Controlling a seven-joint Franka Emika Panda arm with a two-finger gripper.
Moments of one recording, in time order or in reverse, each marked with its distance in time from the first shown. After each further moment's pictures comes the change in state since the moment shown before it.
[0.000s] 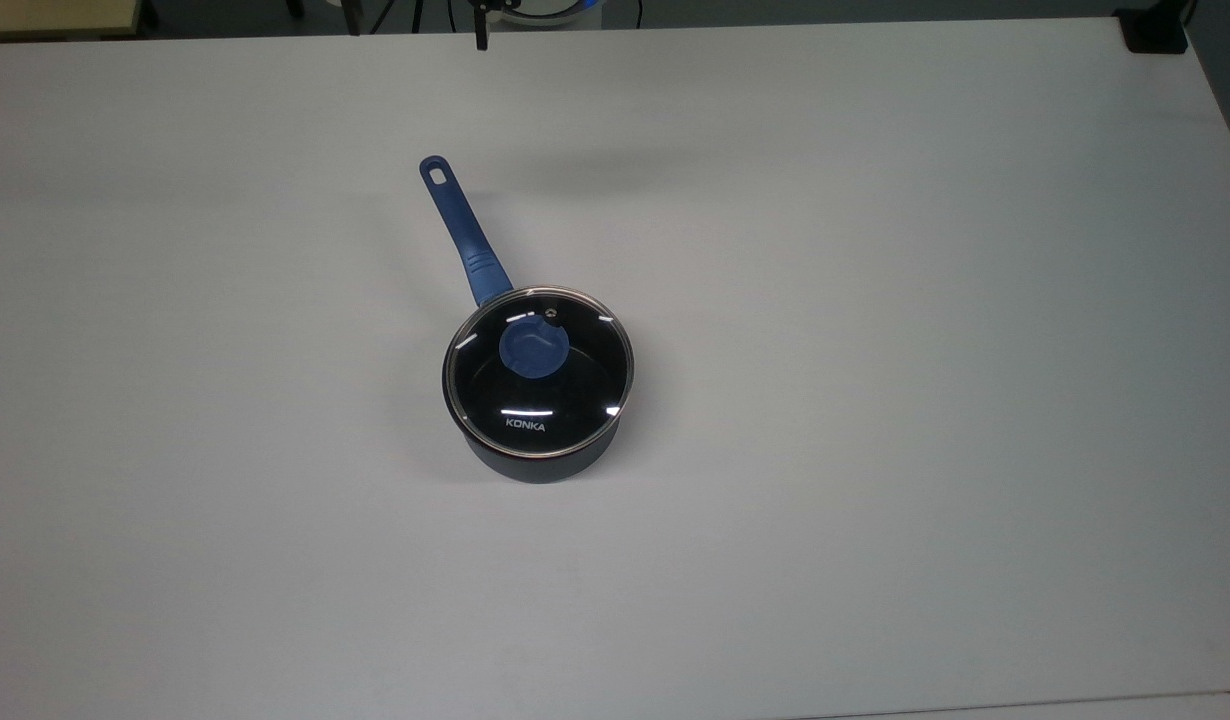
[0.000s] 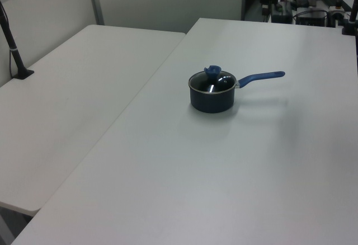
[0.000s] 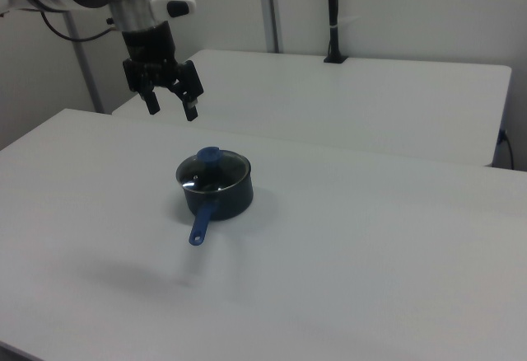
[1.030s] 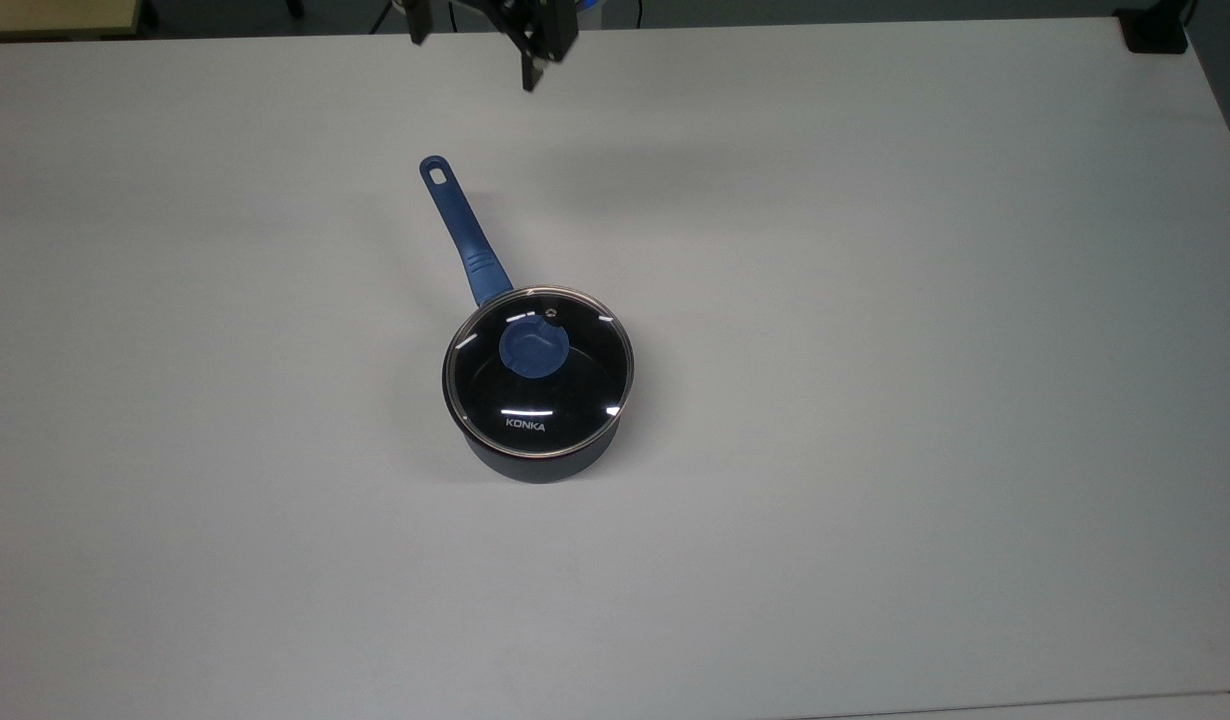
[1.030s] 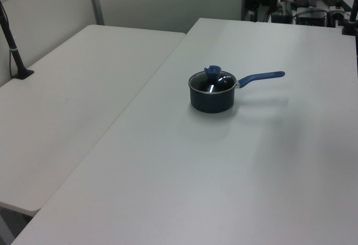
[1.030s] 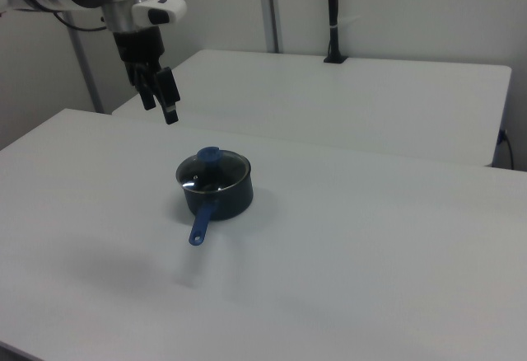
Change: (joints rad) arm 0.000 0.040 0.057 0.037 0.016 -0.029 0.397
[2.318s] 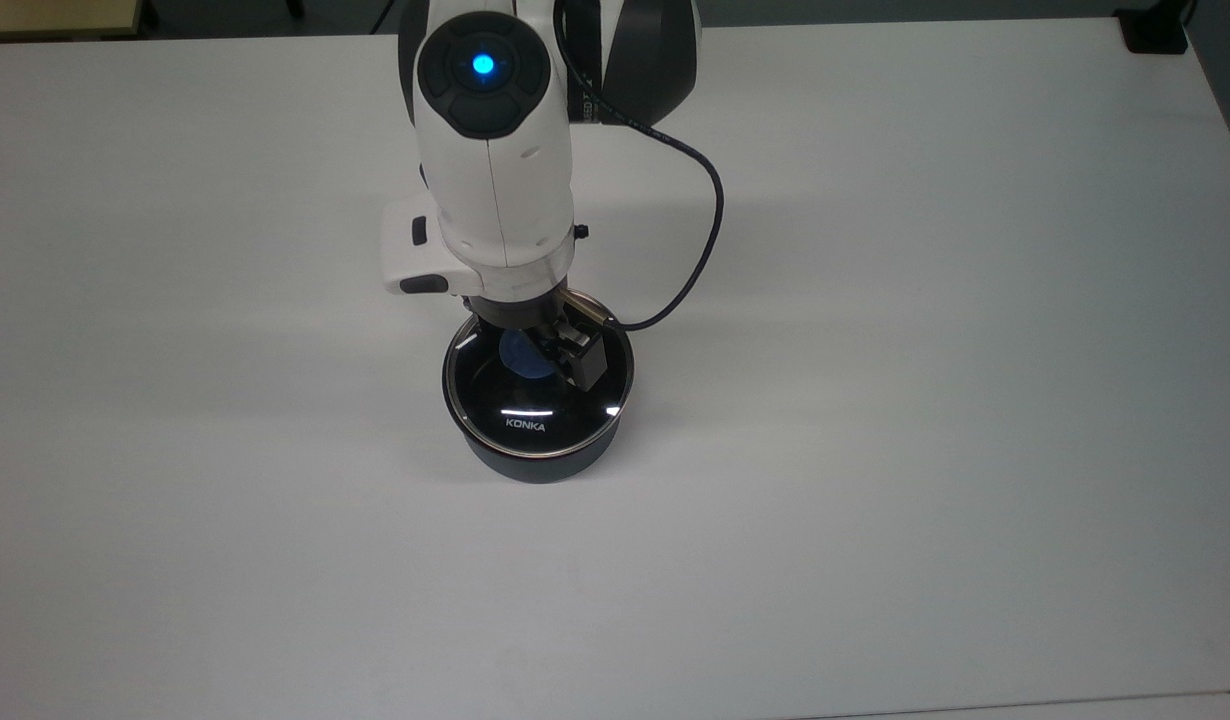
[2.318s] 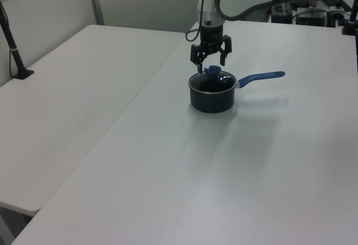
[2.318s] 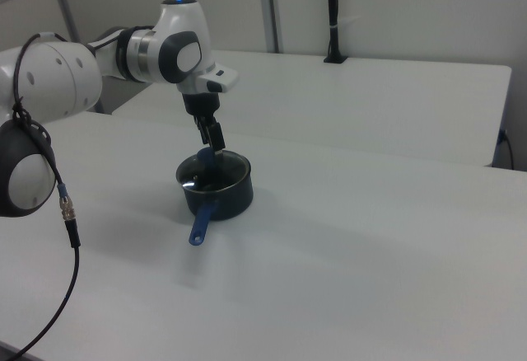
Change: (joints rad) arm 0.028 0.546 0.025 0.309 0.000 0.259 0.312
